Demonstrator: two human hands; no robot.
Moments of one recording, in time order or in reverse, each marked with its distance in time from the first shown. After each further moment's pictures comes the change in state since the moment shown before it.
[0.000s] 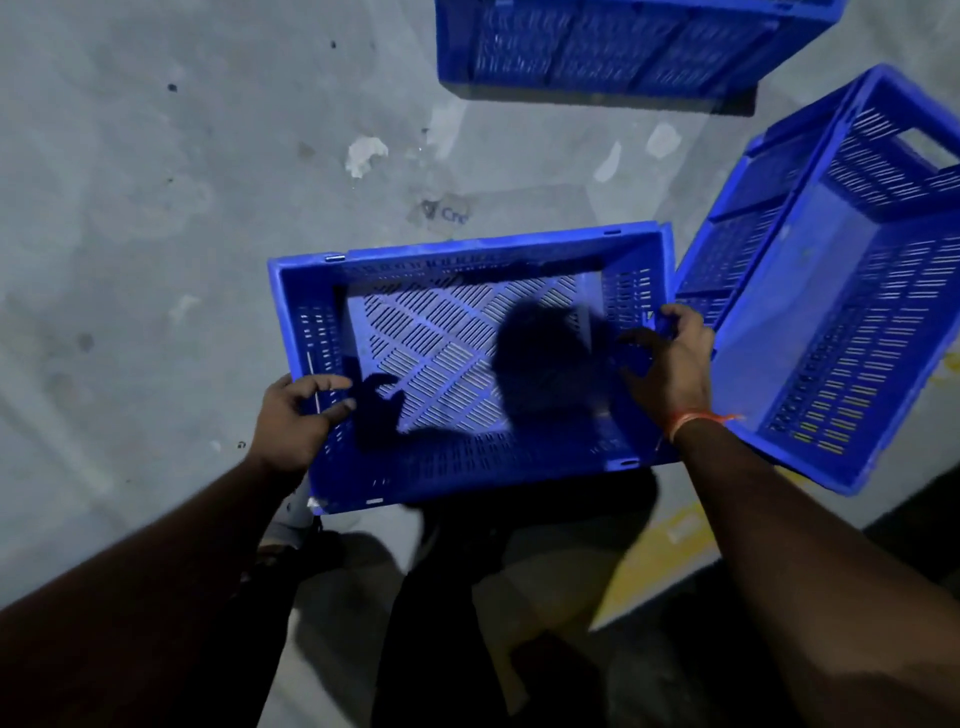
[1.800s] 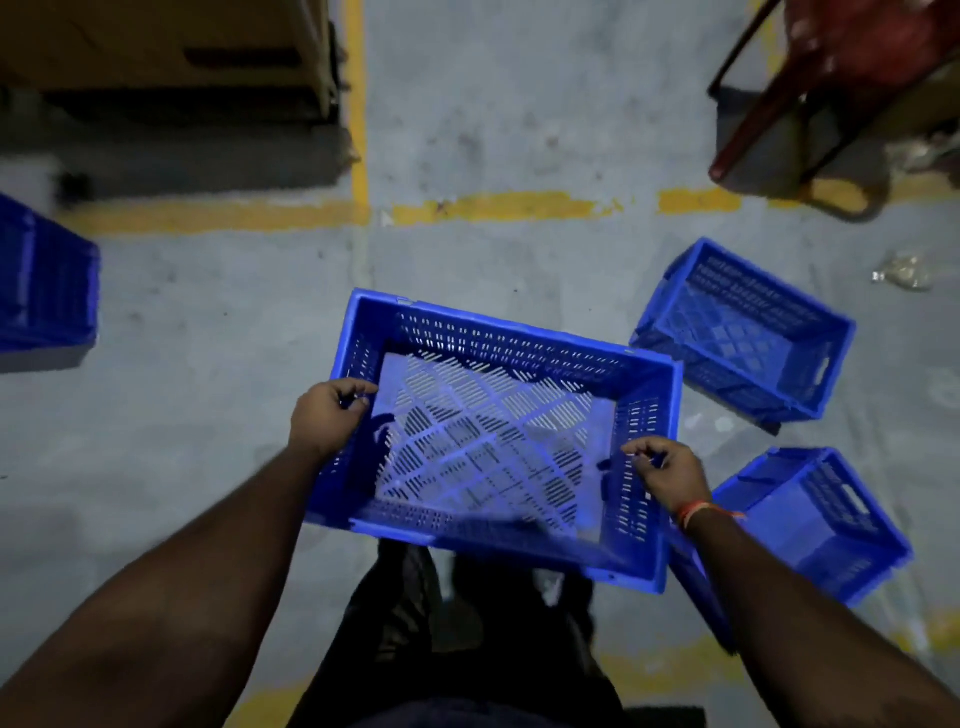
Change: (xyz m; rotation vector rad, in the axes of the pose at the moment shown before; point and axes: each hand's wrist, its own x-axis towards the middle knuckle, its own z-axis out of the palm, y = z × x) left_hand -0.336 0.126 -0.404 0.121 0.465 -0.040; right_hand -0.205 -0.364 -0.262 0.291 -0.299 -0.254
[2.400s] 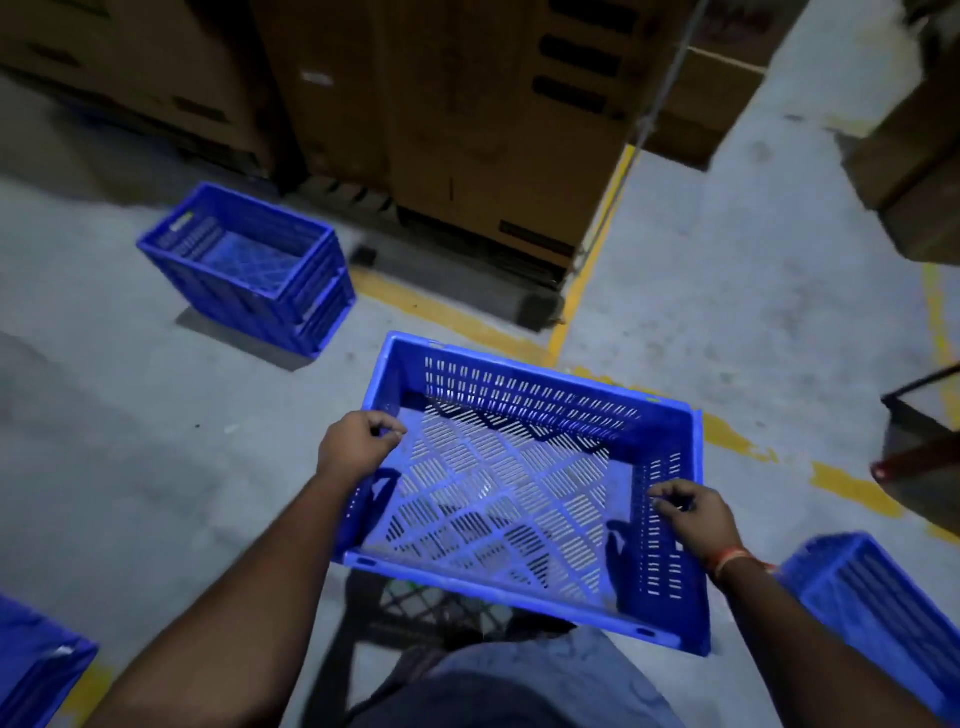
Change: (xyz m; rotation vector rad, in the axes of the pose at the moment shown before) left_hand -0.044 -0.170 -0.271 -0.247 0.349 -0.255; right_hand -0.004 -0.356 0.138 -0.197 -0.137 -0.385
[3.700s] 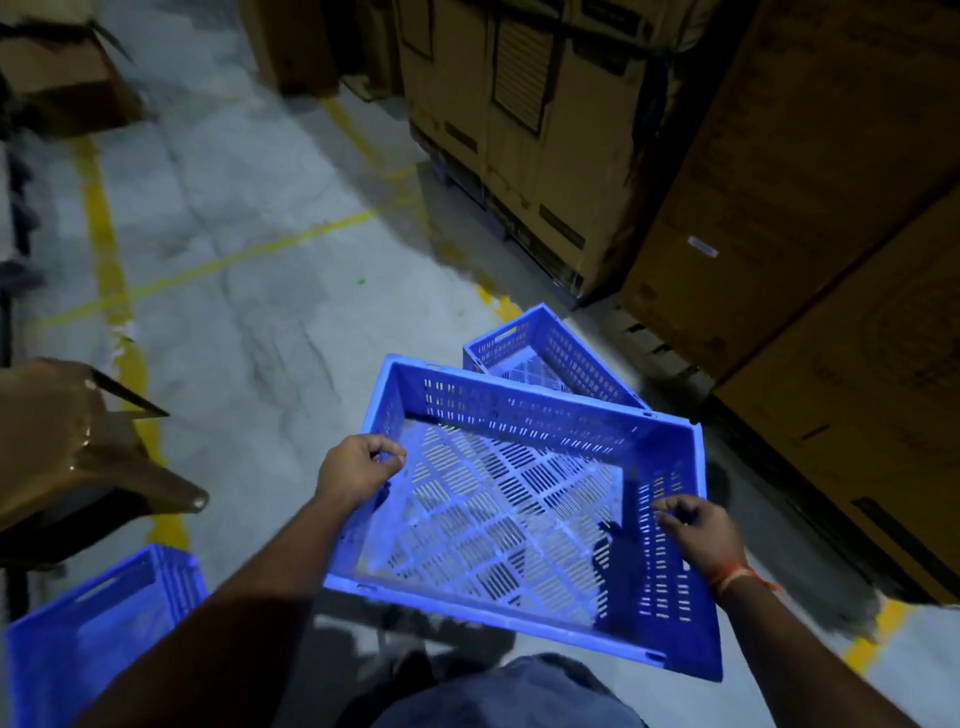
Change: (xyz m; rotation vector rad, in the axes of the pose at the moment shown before) left_hand 0.275 -0.359 -0.498 -0.230 0.385 -0.369; right_hand 0.224 -0.636 0.481 -0.141 -0.329 -0.431
